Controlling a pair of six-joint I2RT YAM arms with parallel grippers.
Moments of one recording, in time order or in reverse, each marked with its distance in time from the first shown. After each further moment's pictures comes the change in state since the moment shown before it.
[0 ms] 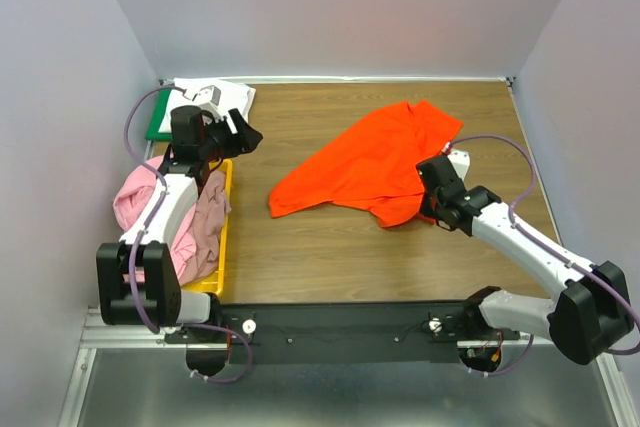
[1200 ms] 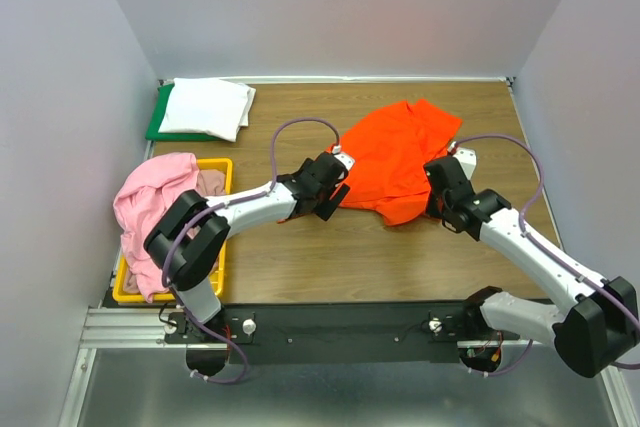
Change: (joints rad) left arm -0.771 0.308 0.094 -0.286 -0.713 0.362; right arm -0.022 -0.075 0.013 -0.030 0.018 -0.058
